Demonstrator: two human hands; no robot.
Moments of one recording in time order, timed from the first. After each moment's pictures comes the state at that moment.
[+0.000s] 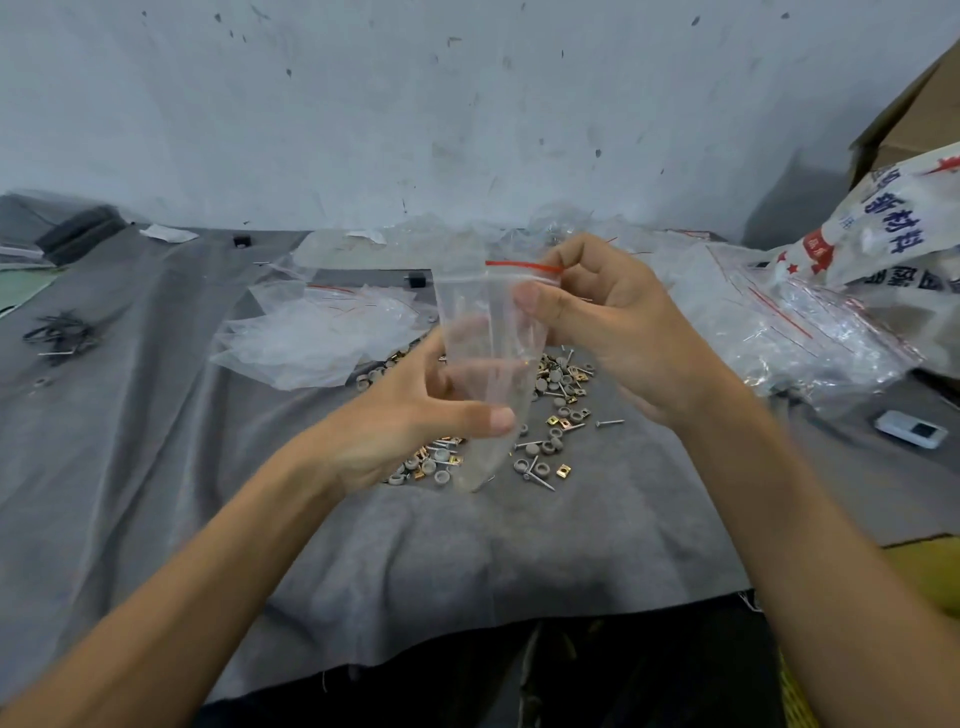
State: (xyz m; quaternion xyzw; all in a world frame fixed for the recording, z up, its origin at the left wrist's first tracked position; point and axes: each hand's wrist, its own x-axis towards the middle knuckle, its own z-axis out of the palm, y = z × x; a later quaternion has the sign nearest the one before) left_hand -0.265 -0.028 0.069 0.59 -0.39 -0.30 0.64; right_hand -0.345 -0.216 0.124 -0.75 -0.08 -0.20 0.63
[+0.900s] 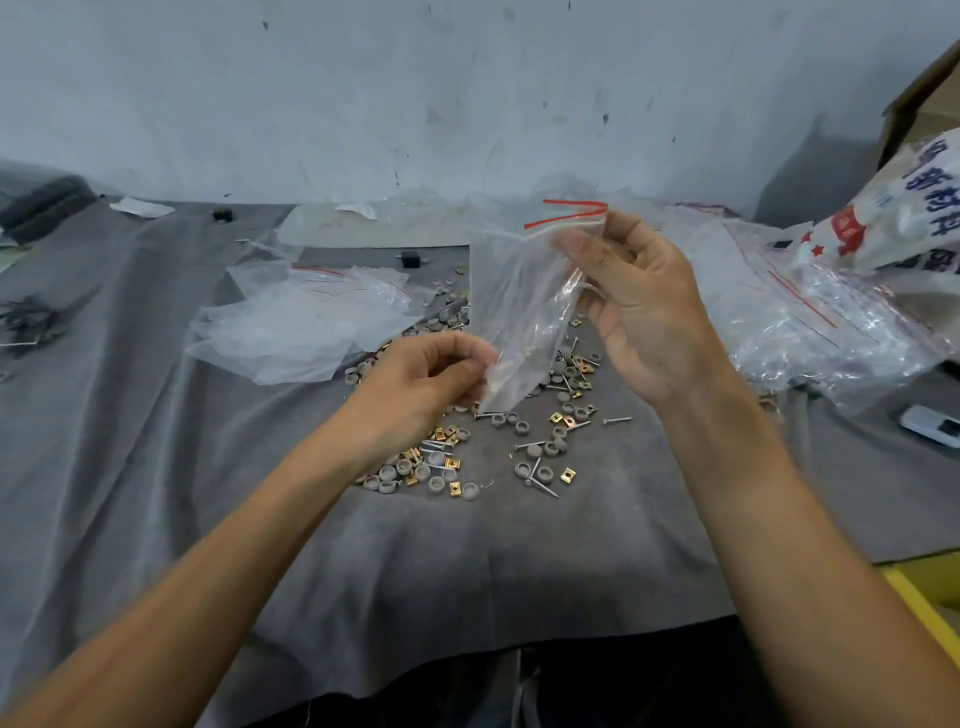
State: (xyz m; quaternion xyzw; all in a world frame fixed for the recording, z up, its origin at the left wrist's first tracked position) left_hand -0.220 -0.055 0.043 0.69 -0.34 -0.17 0.62; right_hand -0.290 -0.250 0.104 -0.56 -0.01 -0.27 0.79
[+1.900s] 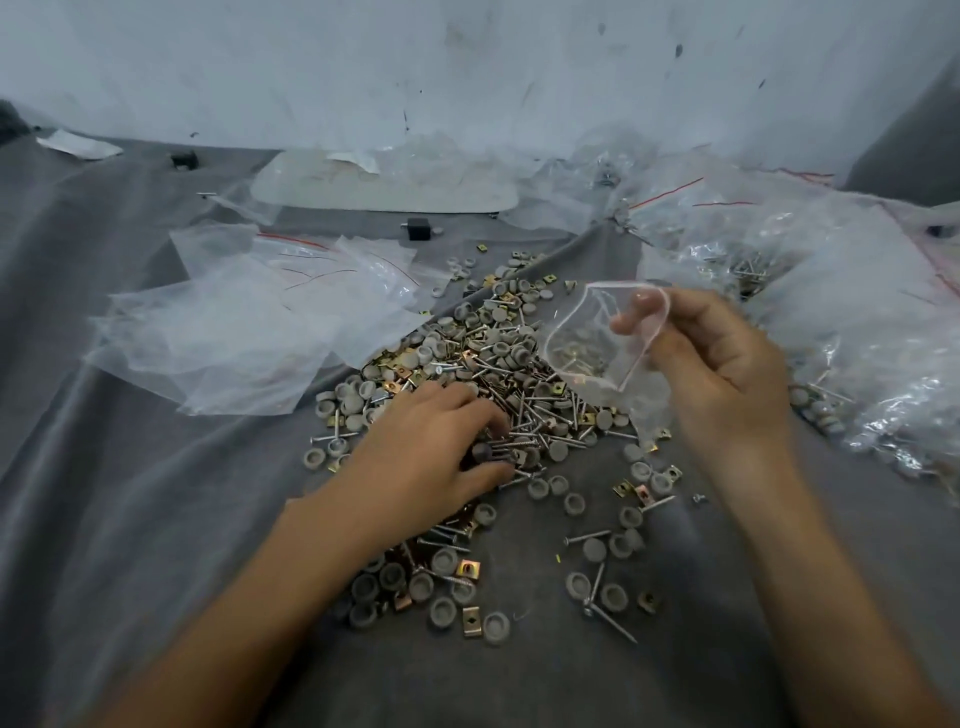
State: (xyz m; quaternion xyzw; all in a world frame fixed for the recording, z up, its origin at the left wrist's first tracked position) left_hand -0.127 -0.085 -0.041 0.87 -0.45 0.02 0.18; right_hand -0.220 -0.296 0.004 -0.75 0.04 -0.36 0.56
